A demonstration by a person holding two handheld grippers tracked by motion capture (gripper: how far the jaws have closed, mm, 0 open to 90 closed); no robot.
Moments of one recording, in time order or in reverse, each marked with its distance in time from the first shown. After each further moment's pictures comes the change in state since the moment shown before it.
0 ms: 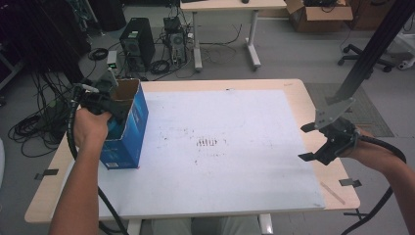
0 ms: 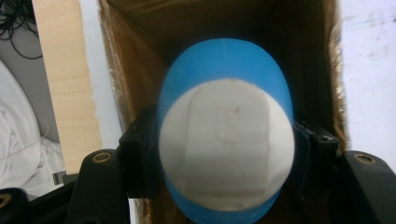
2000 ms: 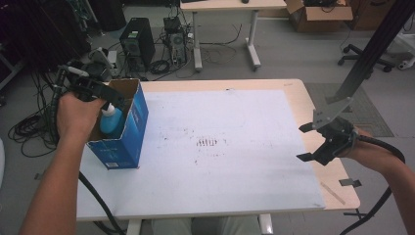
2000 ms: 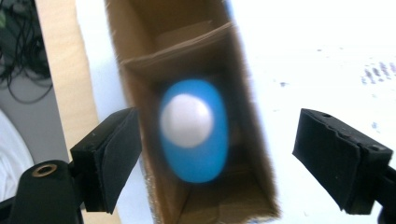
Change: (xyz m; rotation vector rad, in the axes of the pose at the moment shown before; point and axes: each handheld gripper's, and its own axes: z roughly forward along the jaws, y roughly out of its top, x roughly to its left) left arm -0.007 0.001 -0.070 -0.140 -0.068 0.108; right arm 0.005 0.008 -0.001 0.008 0.001 -0.005
